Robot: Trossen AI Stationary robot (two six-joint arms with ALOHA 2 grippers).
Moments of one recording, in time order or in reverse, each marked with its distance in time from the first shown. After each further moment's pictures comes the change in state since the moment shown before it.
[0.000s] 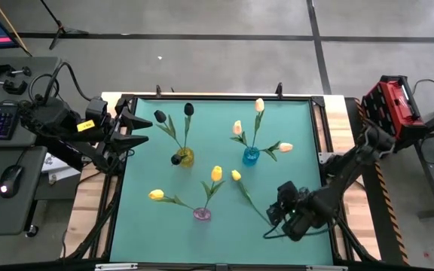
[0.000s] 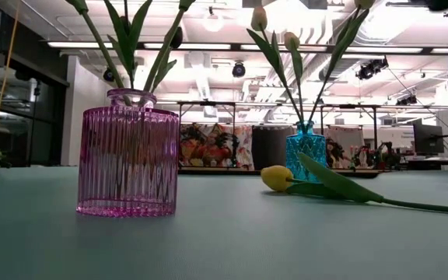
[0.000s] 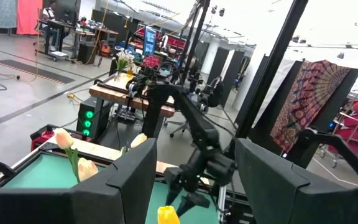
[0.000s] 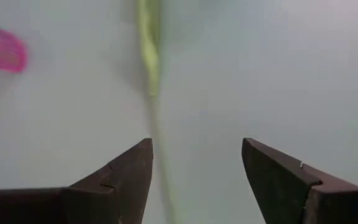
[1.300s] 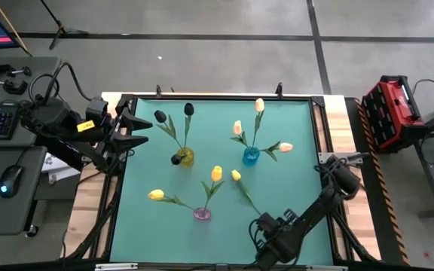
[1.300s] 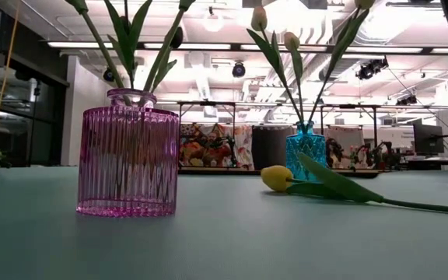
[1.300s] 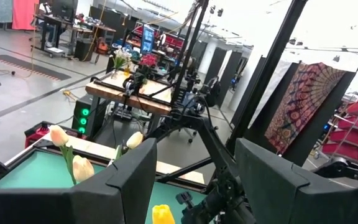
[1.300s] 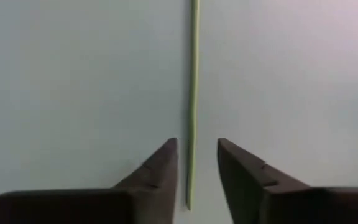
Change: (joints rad) left arm 0.000 0.000 0.000 -0.001 0.010 -0.024; right arm 0.020 0.570 0.481 -0.260 -0.313 -0.238
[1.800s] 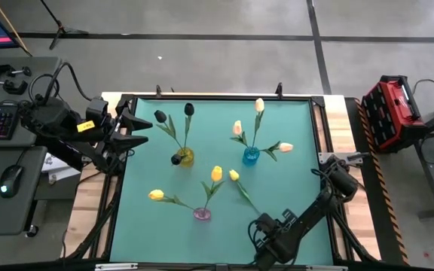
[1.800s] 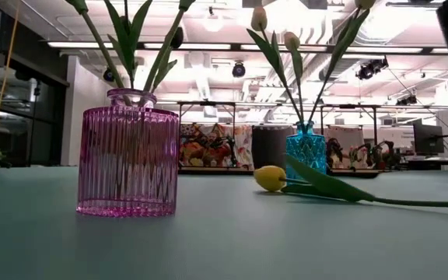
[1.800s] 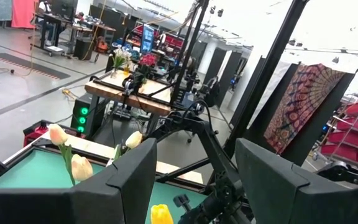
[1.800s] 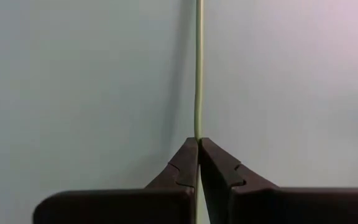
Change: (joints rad) left arm 0.000 0.000 0.000 0.000 0.000 -0.010; right arm -0.001 0.033 -0.001 0.006 0.025 -0.006
